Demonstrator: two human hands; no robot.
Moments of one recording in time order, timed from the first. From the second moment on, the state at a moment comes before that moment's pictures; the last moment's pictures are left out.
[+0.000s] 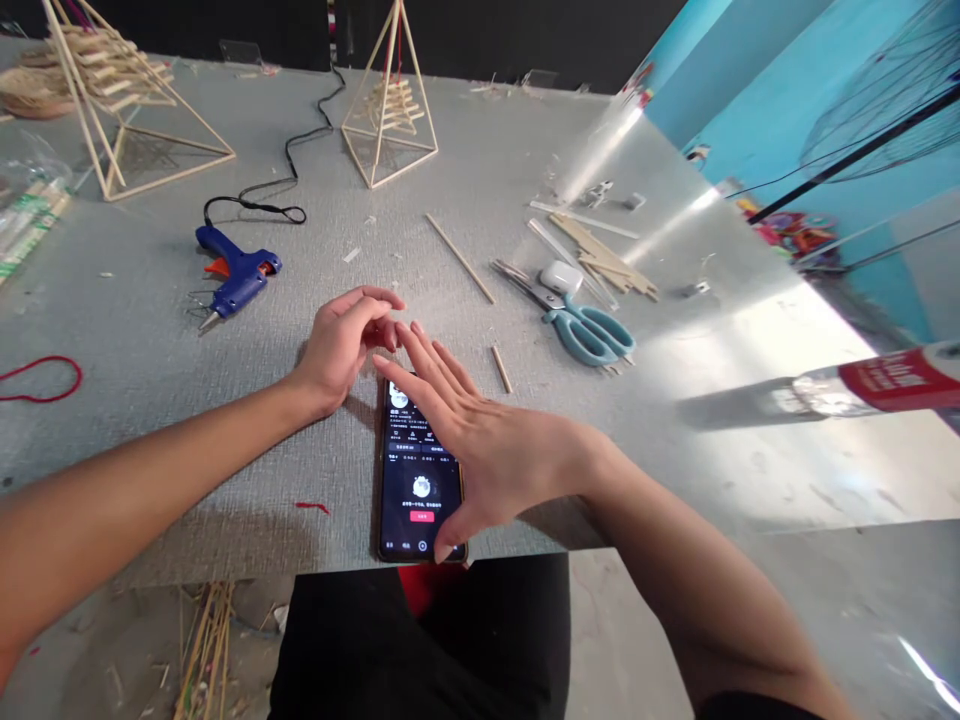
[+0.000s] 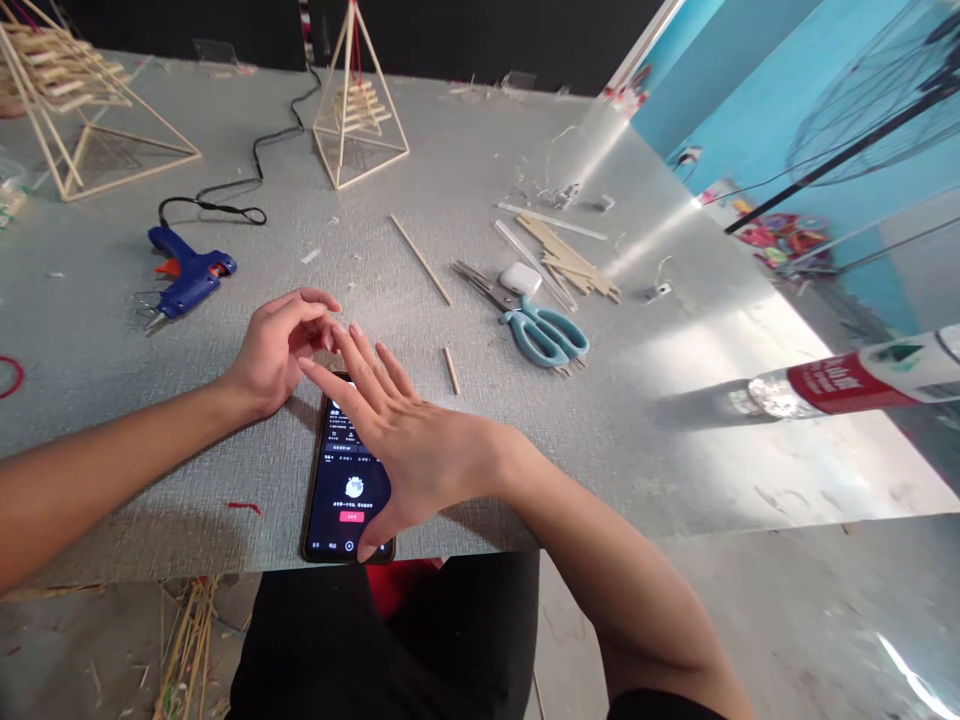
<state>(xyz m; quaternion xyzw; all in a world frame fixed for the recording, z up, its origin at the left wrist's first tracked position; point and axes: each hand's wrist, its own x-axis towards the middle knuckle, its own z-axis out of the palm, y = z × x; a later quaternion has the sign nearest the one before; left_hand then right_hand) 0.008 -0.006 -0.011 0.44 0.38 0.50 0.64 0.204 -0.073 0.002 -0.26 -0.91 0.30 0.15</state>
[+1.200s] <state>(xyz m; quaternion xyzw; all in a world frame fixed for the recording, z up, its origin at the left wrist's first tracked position) 0.006 -0.007 -0.012 0.49 0.38 0.48 0.63 0.208 -0.033 -0.007 -0.34 -0.80 0.26 0.41</state>
